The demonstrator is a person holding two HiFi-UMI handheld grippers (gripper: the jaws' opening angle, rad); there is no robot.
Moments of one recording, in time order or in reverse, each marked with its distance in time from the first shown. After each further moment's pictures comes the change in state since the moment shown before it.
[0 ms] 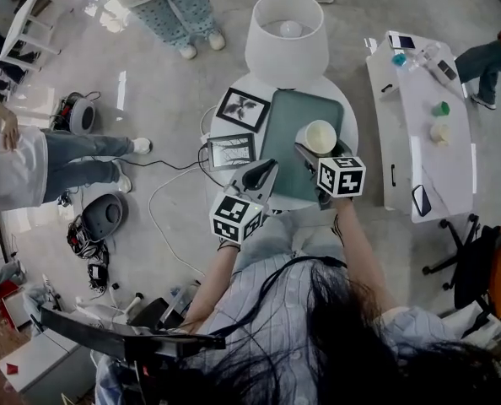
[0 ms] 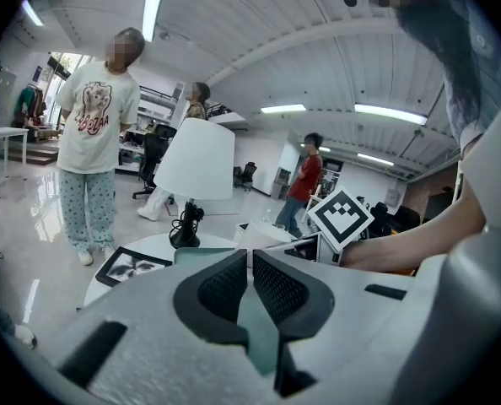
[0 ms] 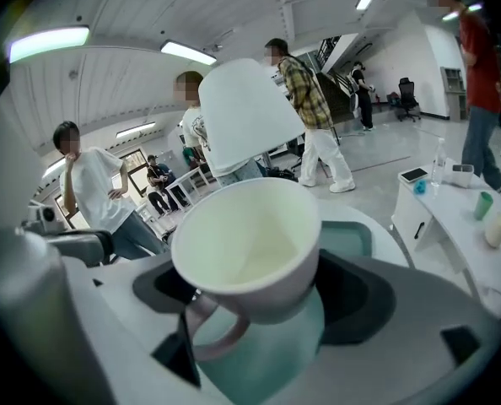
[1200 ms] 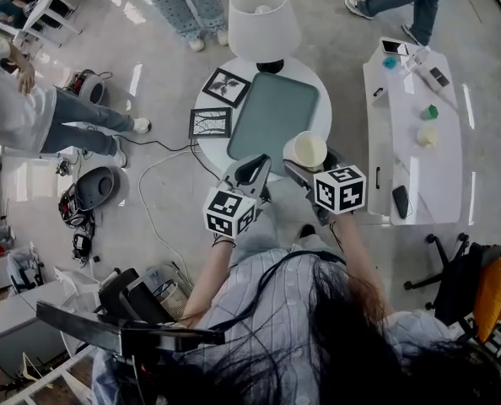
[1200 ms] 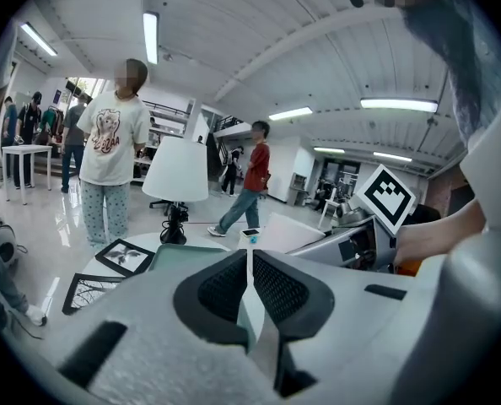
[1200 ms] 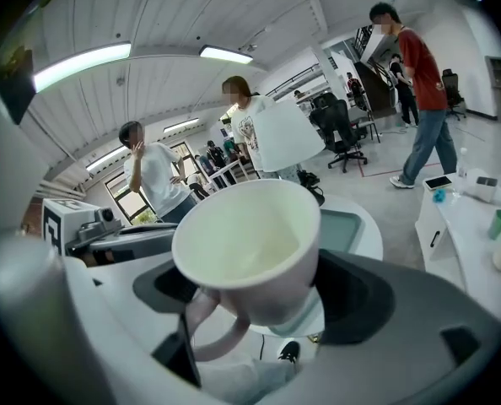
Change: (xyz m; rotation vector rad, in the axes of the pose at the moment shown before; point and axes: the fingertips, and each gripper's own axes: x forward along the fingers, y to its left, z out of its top) left arm -0.005 -0.121 -0.012 0.005 -0.066 0.152; right arm -0.149 0.012 -0.035 -0.133 0.056 0.258
